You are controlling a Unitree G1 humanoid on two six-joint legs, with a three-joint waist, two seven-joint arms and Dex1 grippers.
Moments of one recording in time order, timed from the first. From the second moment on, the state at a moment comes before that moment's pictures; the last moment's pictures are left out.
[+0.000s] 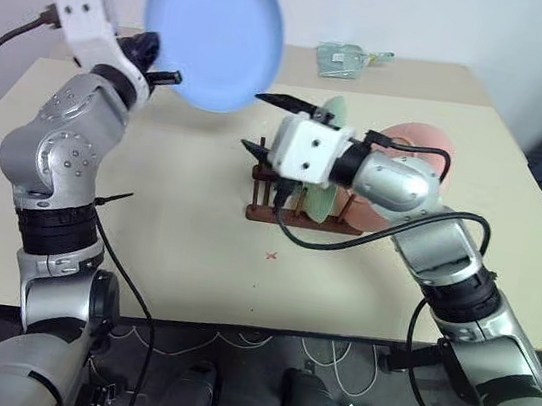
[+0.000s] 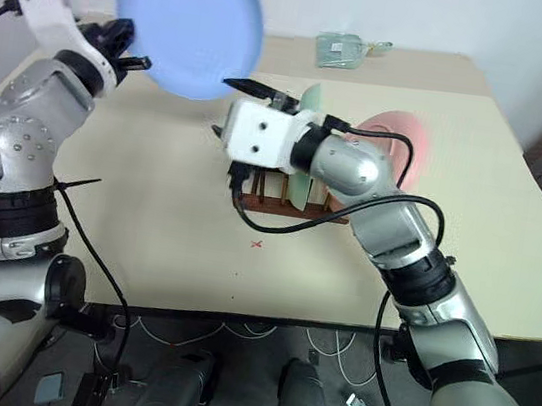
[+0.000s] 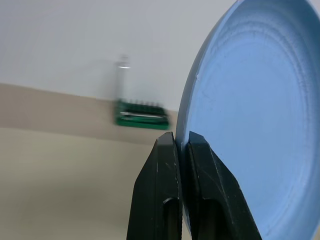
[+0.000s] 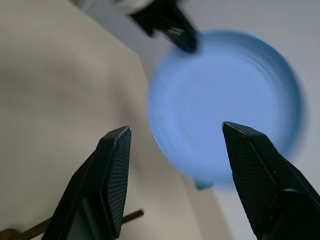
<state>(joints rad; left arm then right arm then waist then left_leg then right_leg) -0.88 0.39 0.34 -0.17 -0.60 0.93 0.11 -0.90 -0.52 0.45 -0.13 -0.17 0.07 0.61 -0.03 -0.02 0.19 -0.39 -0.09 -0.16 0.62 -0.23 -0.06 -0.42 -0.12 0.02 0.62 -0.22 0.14</state>
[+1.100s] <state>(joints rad) -0.91 0.29 0.52 -0.39 -0.87 1.16 0.27 -0.97 -0.43 0.45 0.17 -0.55 -0.20 0.45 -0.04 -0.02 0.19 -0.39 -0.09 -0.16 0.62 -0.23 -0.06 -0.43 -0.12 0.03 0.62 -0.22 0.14</state>
